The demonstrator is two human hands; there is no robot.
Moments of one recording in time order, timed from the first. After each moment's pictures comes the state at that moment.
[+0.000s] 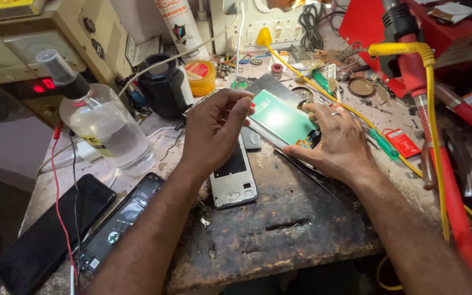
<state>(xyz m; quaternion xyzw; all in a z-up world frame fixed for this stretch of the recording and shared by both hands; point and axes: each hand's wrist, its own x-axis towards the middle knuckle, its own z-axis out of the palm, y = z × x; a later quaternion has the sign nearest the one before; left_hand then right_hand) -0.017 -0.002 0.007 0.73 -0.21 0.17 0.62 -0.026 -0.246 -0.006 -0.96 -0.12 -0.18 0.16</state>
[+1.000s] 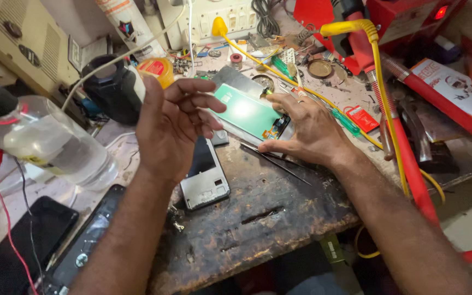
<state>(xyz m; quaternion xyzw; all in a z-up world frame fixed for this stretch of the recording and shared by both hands) -0.016 0.010 0.005 0.47 -0.28 -0.06 0.84 -0.031 -0.265 -0.003 -0.94 -0.21 -0.18 0.20</state>
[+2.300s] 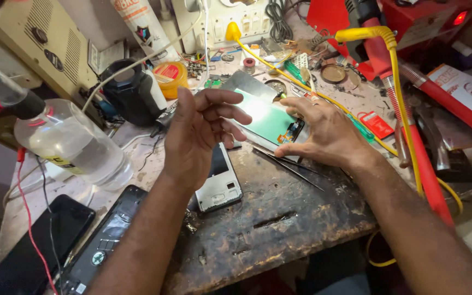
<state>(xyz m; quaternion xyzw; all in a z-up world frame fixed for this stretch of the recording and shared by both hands) -0.027 0.001 0.007 0.49 -0.30 -0.07 0.81 -0.030 -0.262 0.013 -0.97 -0.13 -0.07 0.20</state>
